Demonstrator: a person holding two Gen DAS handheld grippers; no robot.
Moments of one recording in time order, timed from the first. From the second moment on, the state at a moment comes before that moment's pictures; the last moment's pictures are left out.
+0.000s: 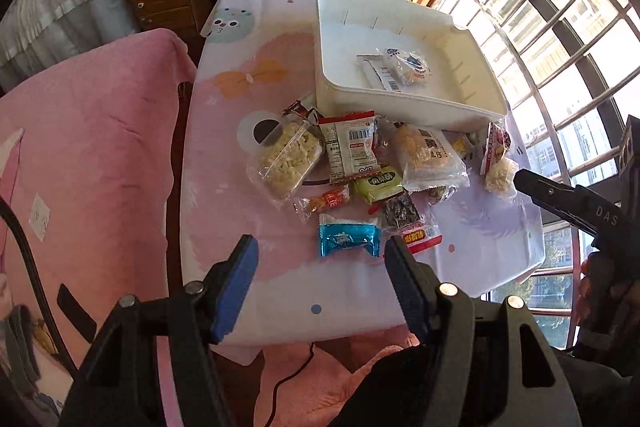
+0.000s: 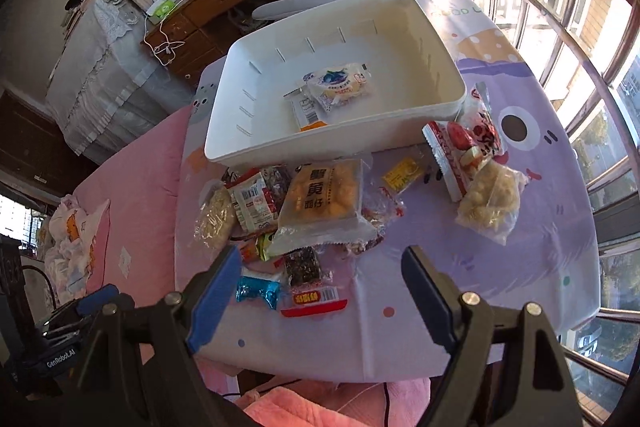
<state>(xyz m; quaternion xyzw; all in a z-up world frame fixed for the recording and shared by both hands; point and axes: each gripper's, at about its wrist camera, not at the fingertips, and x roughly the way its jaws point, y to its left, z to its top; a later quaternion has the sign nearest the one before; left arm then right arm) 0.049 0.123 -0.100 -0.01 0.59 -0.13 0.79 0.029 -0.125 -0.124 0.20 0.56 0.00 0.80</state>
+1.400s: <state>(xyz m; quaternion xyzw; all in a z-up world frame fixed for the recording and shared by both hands) 0.046 0.015 -0.259 0.33 0.44 -0.50 0.66 0.023 -0.089 -0.253 0.19 0.54 0.01 0.82</state>
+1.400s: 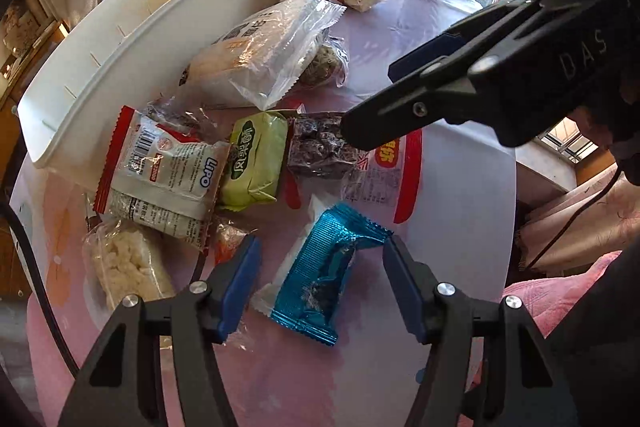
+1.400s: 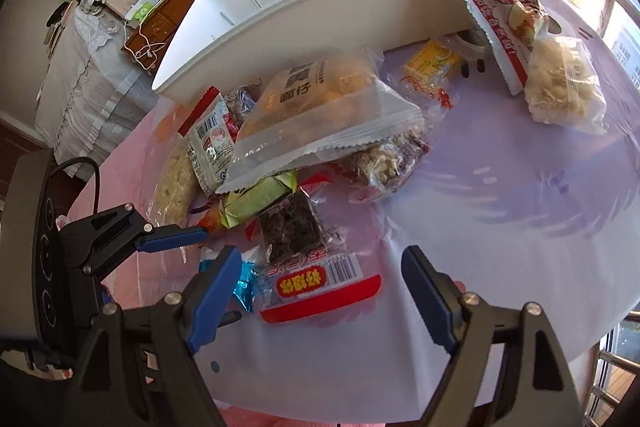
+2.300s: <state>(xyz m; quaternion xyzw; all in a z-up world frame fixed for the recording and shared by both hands) 0.064 0.013 -0.283 0.28 0.49 -0.45 0.69 0.060 -0.037 -0.270 -0.01 0.56 0.07 0.83</state>
